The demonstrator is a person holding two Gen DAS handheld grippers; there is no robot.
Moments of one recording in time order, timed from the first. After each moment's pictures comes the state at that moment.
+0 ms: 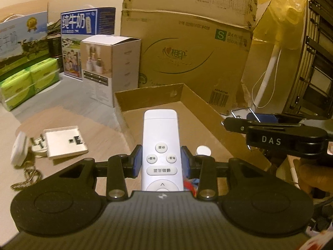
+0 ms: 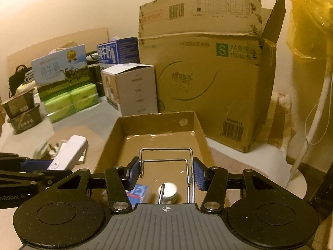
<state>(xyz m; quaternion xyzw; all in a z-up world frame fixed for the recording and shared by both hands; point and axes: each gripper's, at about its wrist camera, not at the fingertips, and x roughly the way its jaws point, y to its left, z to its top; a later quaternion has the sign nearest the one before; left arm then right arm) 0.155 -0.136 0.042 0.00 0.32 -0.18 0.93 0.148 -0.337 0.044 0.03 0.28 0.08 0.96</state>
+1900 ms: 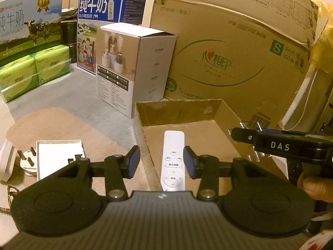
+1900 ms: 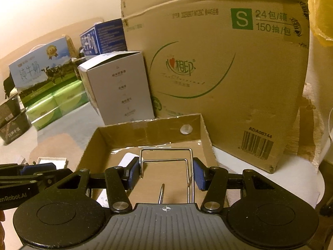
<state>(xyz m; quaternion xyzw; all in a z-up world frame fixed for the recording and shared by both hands) 0.256 -0.124 0.012 -0.05 0.34 -0.12 0.93 0.272 -0.342 0.011 0.07 0.32 0.11 0.94</state>
